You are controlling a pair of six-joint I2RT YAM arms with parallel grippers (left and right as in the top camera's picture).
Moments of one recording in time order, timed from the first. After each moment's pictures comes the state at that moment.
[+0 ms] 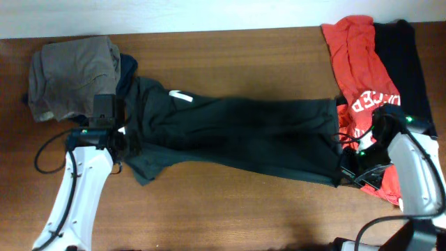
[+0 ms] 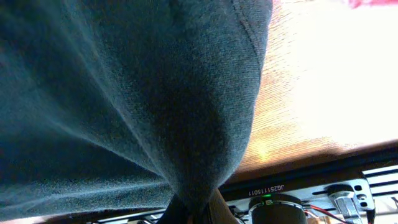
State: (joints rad) left arm 0.01 1.41 1.07 -0.94 -0.18 -0.25; right arm -0.31 1.44 1.07 -1.39 -0.21 0.26
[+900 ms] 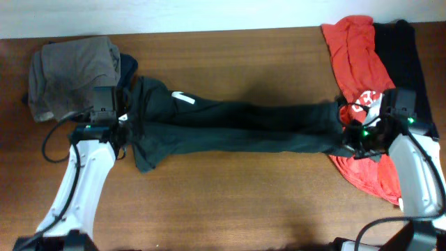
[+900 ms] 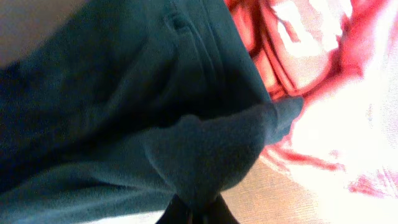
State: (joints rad) left arm 0.01 1.48 1.07 -0.69 -0.13 -0.24; right arm -0.30 1.44 1.07 -0.94 -0.23 0.25
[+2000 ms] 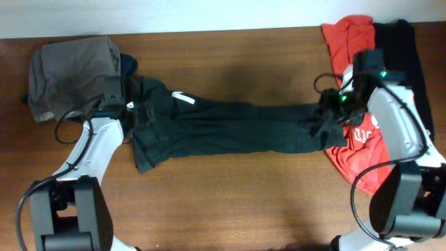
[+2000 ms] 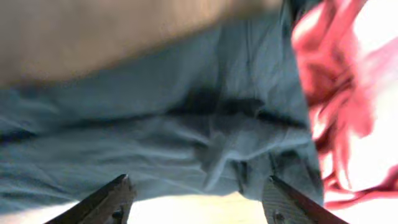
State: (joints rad) left arm 0.01 1.73 1.15 -0.50 -0.14 -0.24; right arm -0.14 1.78 1.45 -1.02 -0.18 0.21
